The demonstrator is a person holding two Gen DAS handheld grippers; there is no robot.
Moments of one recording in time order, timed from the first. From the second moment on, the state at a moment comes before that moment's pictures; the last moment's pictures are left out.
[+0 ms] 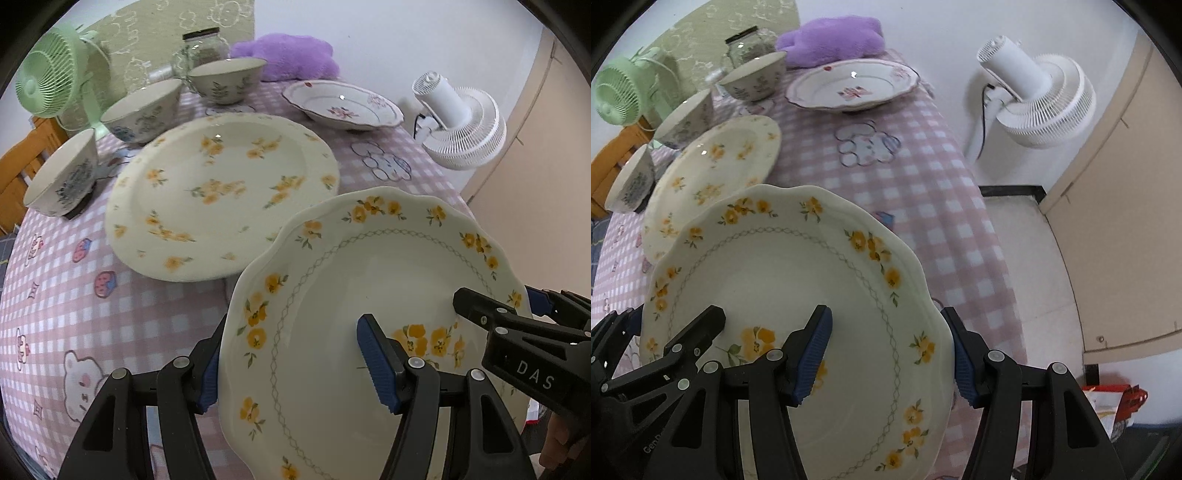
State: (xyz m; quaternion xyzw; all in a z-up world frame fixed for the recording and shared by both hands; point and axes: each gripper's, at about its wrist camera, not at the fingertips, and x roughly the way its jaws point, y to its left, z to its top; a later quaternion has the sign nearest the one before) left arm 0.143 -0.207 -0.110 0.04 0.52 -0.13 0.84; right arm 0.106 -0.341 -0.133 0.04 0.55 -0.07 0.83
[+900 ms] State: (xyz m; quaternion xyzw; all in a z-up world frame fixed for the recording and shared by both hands) left arm 0.151 -0.220 -0.112 0.03 0.52 -0.13 0.84; right arm 0.111 -0.361 -0.148 0.05 0.57 -0.07 0.82
